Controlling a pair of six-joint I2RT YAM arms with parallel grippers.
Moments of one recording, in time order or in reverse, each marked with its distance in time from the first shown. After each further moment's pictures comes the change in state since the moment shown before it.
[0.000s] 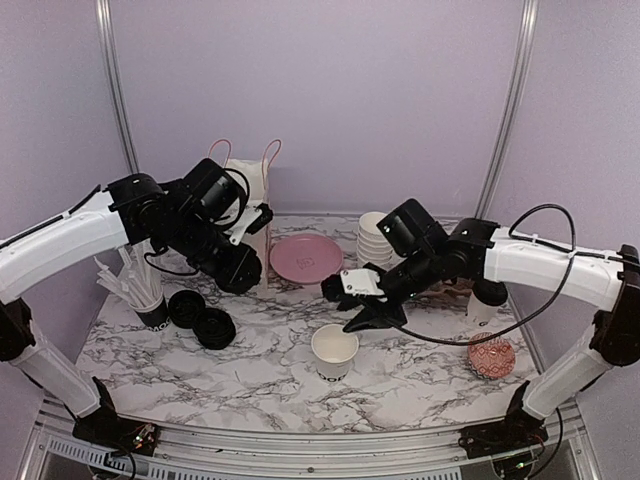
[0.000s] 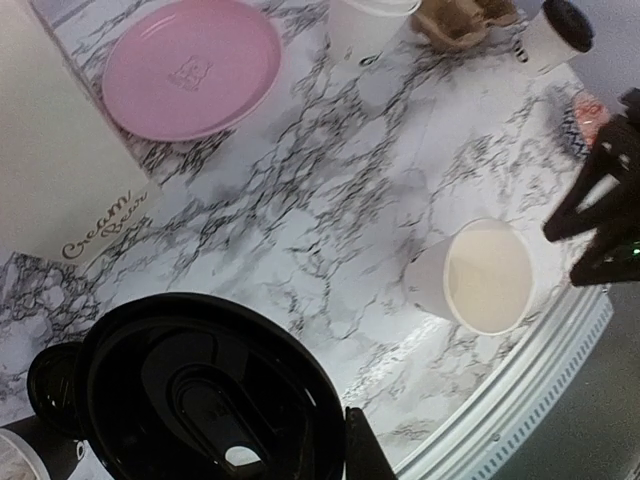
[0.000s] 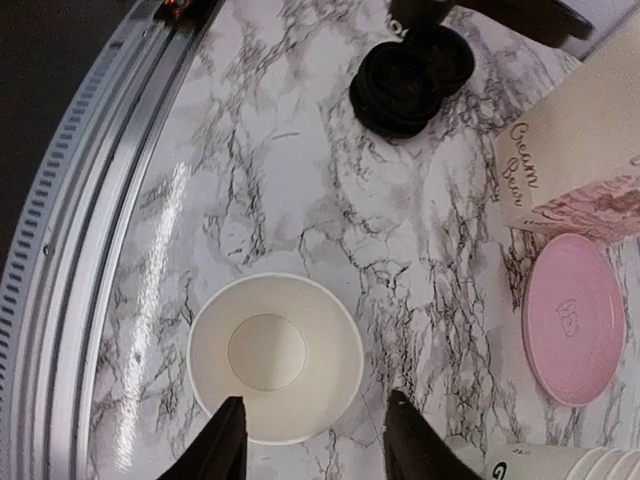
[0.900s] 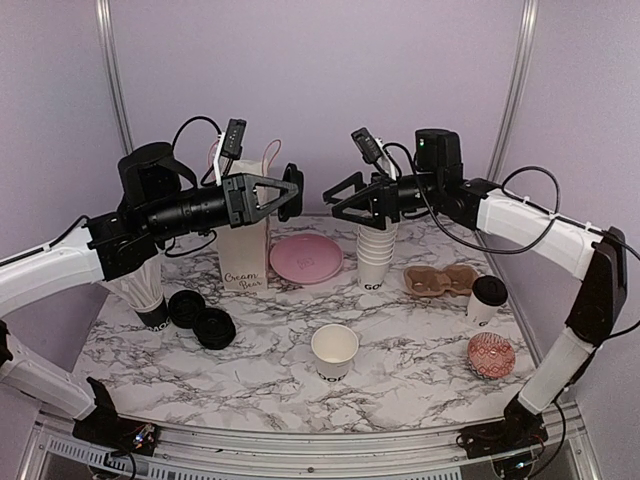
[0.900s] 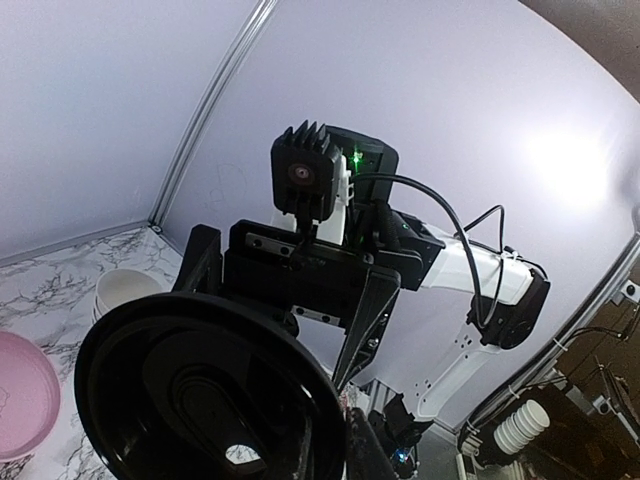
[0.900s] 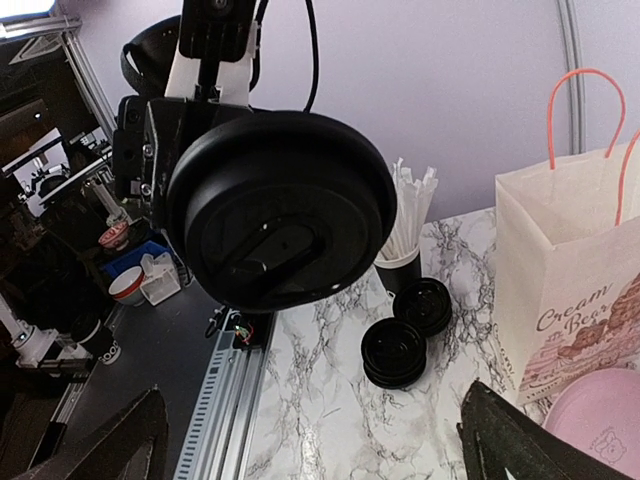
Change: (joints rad) left arm 0.044 -0.208 -0.319 1.162 0.373 -0.304; right arm -0.309 0.154 0.255 0.581 -0.685 0.883
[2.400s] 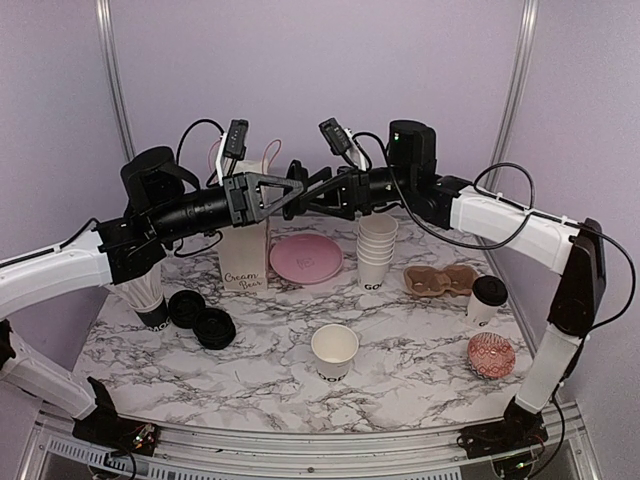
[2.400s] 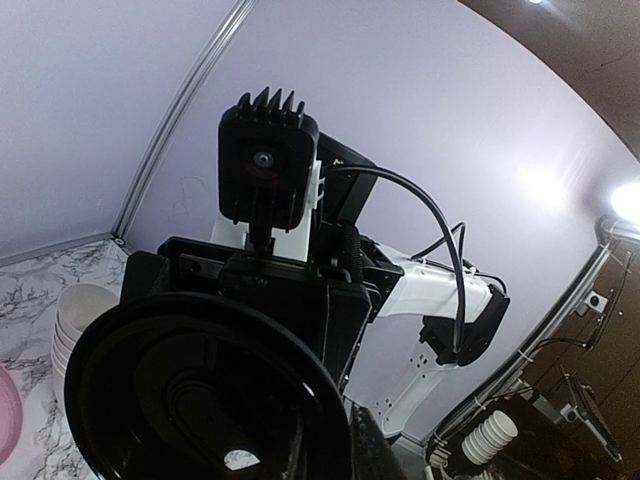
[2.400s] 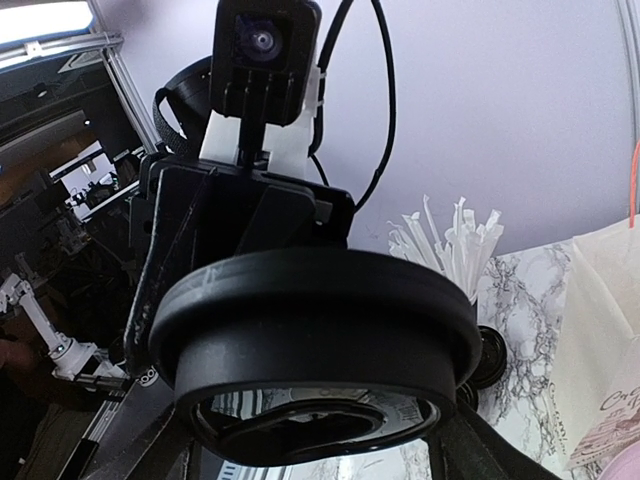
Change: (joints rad) left arm 0.002 0.029 -0.034 0.162 0.059 -0.094; right arm 0.112 0.128 0.135 0.199 -0.021 0.211
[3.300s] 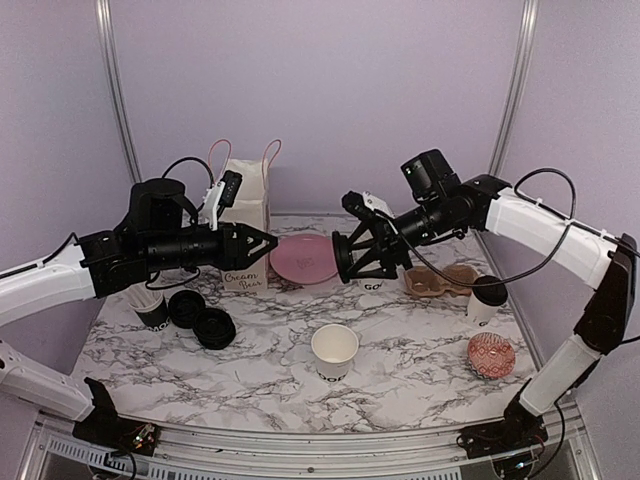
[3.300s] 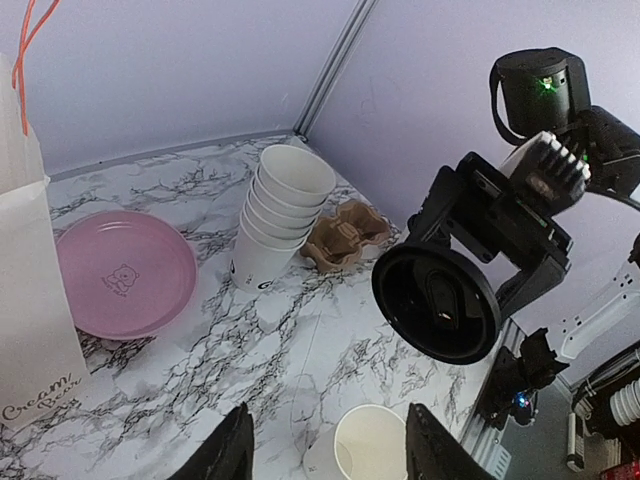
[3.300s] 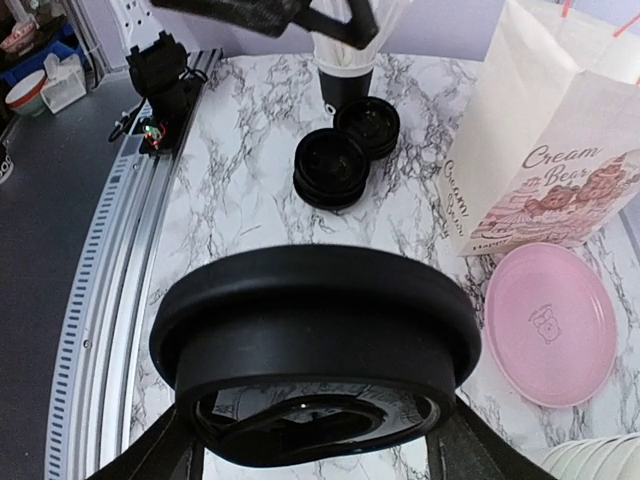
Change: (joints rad) left arm 0.010 -0.119 -0.116 -0.441 -0.287 0.246; right arm -0.066 -0.180 -0.114 -0.822 0.357 -0.900
